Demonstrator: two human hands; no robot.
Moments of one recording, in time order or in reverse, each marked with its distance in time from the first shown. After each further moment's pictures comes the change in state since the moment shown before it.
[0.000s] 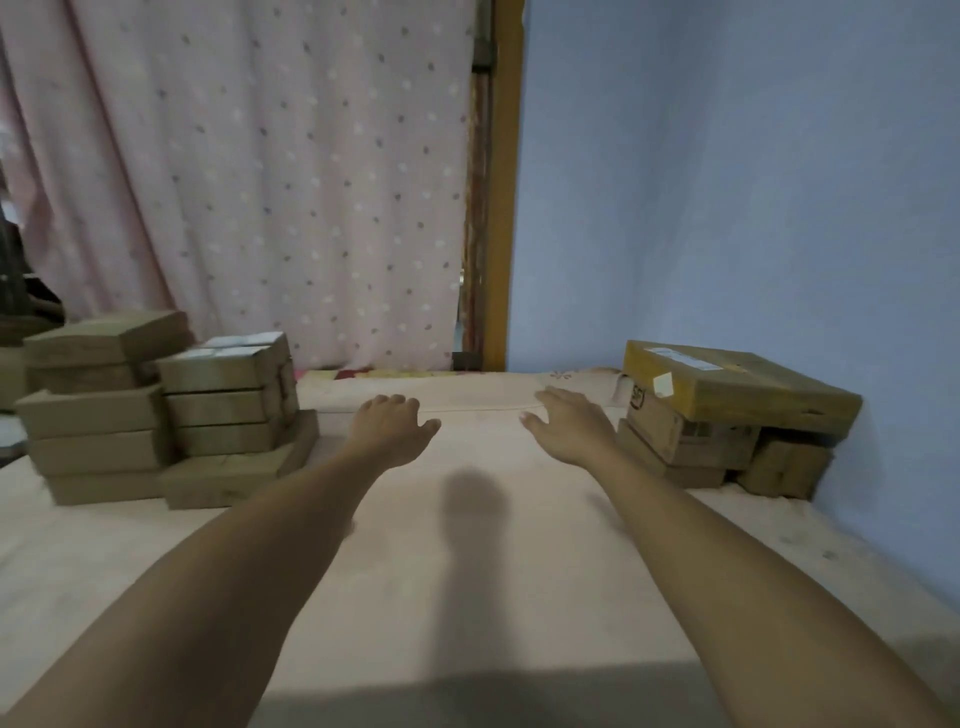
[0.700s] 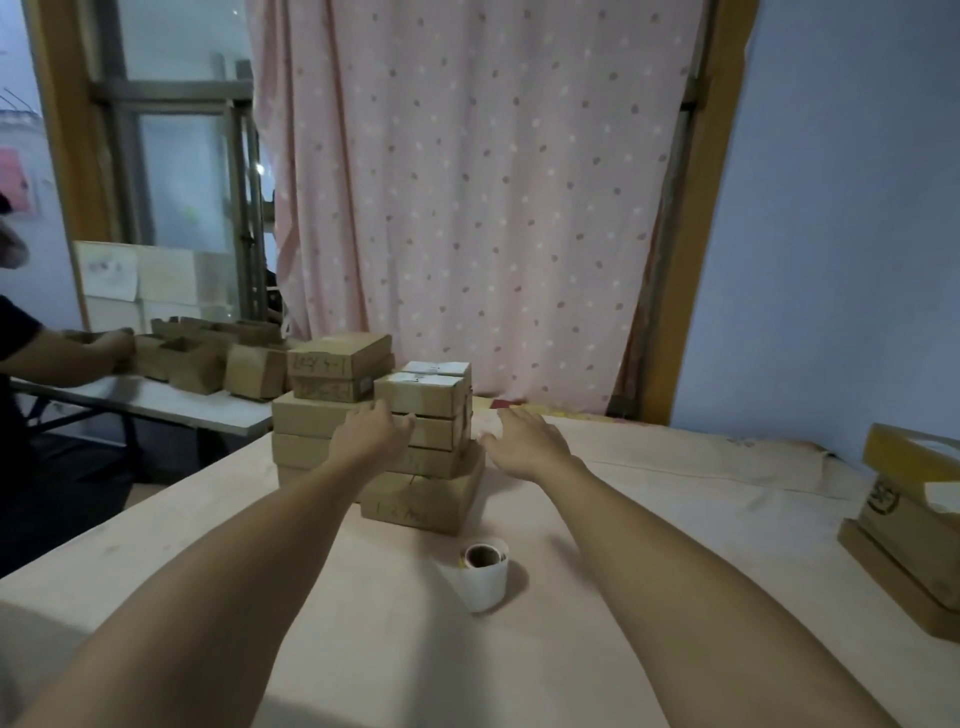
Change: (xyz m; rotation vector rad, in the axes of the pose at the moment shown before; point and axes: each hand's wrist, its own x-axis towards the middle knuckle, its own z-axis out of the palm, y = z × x) left_hand -0.043 -0.253 -0.047 -0.300 0.171 -0.564; right_hand 0.082 -0.296 0.057 0.099 -0.094 -0.329
